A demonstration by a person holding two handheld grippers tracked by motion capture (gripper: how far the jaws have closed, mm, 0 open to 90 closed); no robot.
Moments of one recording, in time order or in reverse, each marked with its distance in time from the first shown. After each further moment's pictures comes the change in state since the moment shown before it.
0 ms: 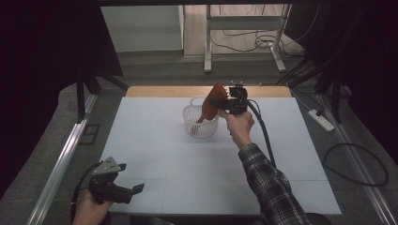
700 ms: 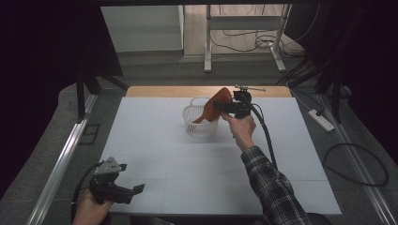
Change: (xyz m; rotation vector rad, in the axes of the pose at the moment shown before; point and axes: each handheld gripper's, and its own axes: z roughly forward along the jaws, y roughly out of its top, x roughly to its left) left arm 0.000 0.001 0.001 0.012 0.000 0.005; right arm -0.017 -0.010 -0.001 -0.017 -0.047 0.013
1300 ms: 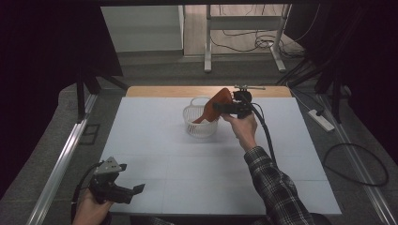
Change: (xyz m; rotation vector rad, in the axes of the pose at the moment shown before) left arm 0.000 0.000 0.000 0.001 -0.001 0.000; right arm 0.000 0.002 -0.004 0.029 -0.006 -0.079
